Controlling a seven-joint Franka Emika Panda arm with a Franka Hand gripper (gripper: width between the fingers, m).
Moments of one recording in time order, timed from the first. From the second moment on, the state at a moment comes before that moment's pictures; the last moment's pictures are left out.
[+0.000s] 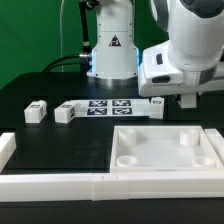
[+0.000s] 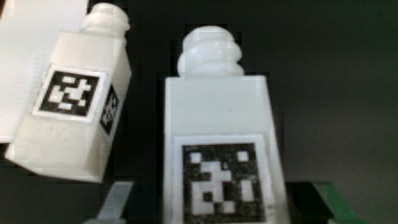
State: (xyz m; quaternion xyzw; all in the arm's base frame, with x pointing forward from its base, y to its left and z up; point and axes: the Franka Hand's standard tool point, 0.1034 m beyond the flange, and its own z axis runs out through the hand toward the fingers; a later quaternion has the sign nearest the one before) arm 0.405 0.141 0.041 -0.95 0.02 0.31 0.07
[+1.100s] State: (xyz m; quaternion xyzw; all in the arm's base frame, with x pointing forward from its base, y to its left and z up) arm 0.464 0.128 0.083 -0.99 -0.03 -0.12 0.06
